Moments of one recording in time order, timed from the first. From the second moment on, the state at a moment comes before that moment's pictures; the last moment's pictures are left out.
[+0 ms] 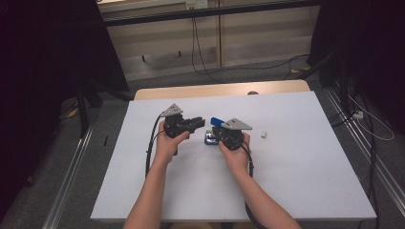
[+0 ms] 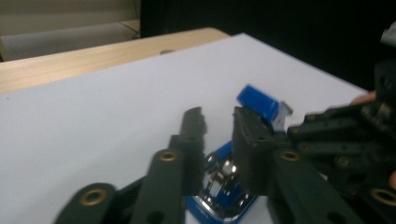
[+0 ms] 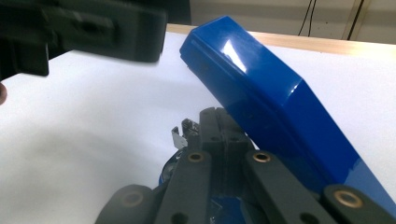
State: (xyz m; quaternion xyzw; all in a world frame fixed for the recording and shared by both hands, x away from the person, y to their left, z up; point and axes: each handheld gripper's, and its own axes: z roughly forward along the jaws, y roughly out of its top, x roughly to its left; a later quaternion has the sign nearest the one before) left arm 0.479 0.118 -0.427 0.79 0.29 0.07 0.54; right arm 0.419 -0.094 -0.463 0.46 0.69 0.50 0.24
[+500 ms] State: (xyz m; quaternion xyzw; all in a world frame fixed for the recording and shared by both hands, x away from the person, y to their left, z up) left arm 0.476 0.096 -0.448 0.82 0.27 0.08 0.50; right arm 0.418 -0.093 -0.461 0.46 0.69 0.50 0.25
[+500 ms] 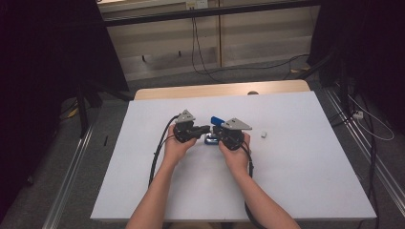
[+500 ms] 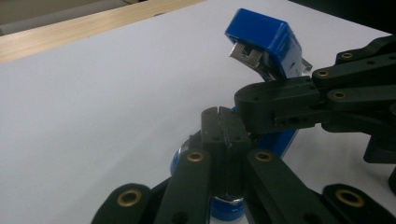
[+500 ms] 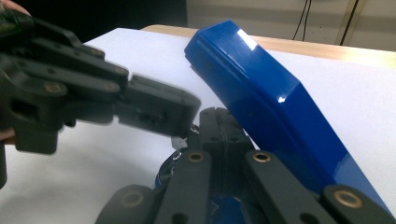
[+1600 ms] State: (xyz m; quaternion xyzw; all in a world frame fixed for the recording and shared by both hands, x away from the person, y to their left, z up) left arm 0.472 0.095 -0.456 0.83 0.27 0.10 0.48; right arm 0.410 -0.138 -0.436 0.47 0.70 0.43 0.33
